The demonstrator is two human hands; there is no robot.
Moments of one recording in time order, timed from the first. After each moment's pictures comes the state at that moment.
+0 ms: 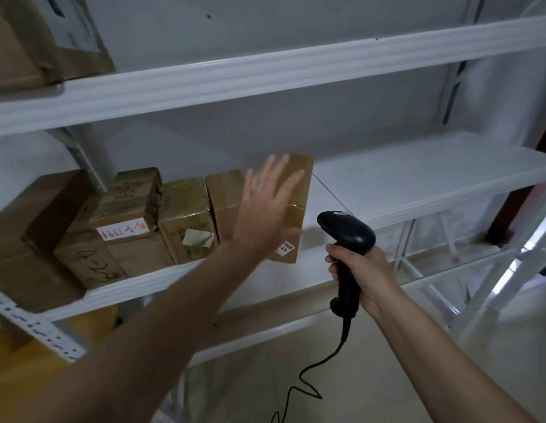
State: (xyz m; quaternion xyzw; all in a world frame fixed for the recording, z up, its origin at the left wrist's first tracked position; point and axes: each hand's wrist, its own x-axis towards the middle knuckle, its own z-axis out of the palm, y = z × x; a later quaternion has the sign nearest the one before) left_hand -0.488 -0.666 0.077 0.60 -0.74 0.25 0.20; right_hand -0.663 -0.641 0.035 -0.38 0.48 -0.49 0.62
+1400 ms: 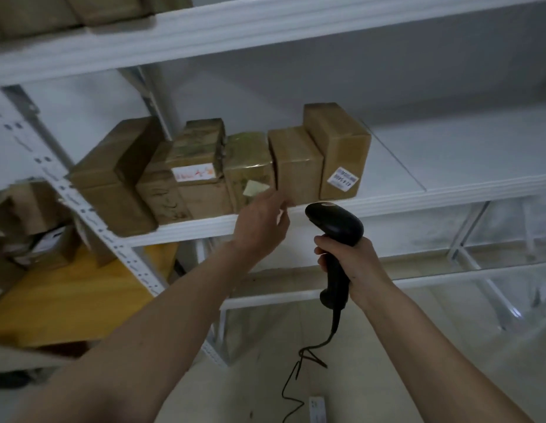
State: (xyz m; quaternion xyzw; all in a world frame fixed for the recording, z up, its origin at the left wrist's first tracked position) left_hand -0.404 -0.595 0.015 0.65 -0.68 0.11 0.31; right_hand -0.583 -0.600 0.008 -0.41 0.46 -0.37 0.70
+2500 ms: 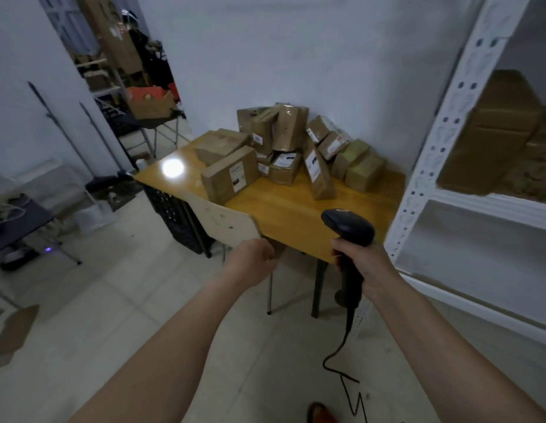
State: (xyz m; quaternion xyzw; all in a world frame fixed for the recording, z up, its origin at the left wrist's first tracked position) left_hand -0.038 -0.092 -0.048 0.93 -0.29 -0.14 0.18; right_hand -0.168 -0.261 -0.030 -0.55 0.36 -0.14 0.74
